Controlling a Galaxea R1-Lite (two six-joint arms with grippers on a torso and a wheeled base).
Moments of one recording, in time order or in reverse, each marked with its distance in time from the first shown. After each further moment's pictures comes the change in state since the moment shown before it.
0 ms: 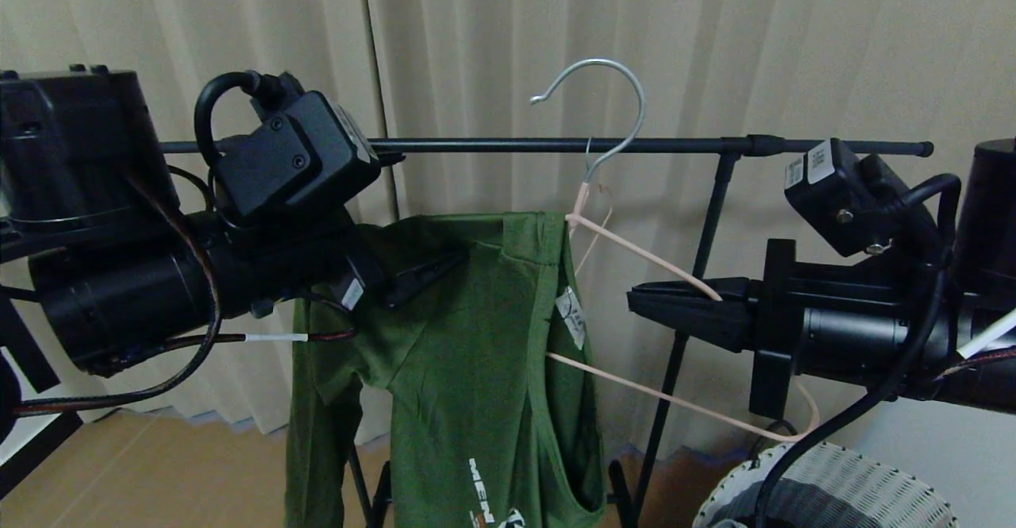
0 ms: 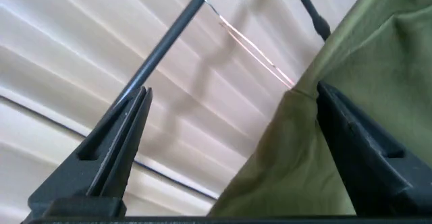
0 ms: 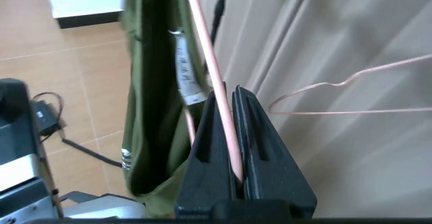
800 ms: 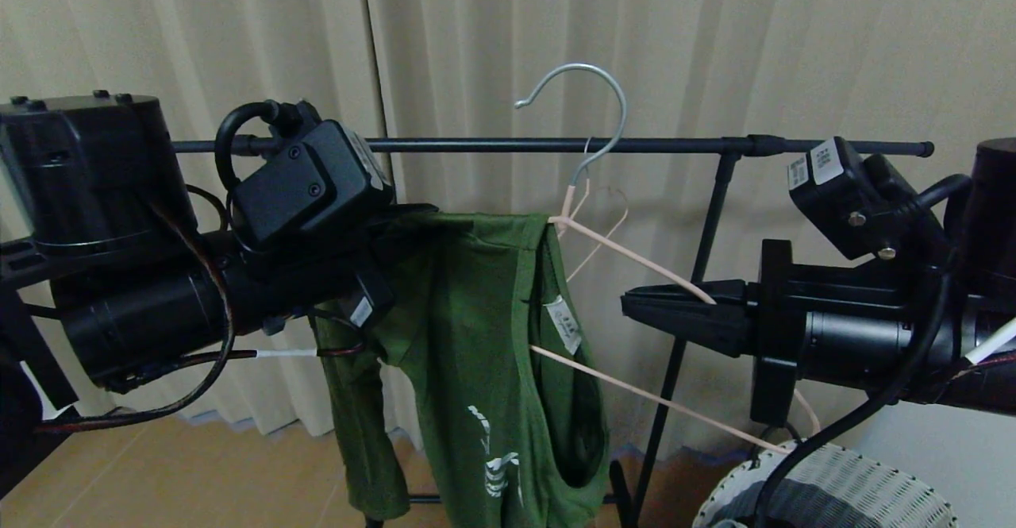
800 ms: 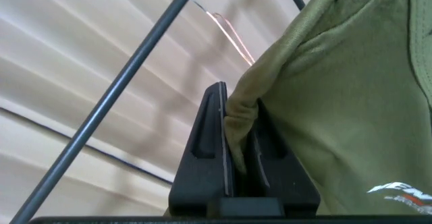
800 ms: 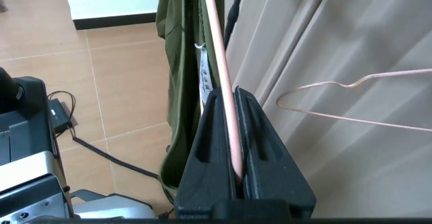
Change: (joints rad) left arm 0.004 0.009 0.042 -0.039 0.000 0.000; right arm -0.004 -0.006 0.002 -0.006 0.026 -0.002
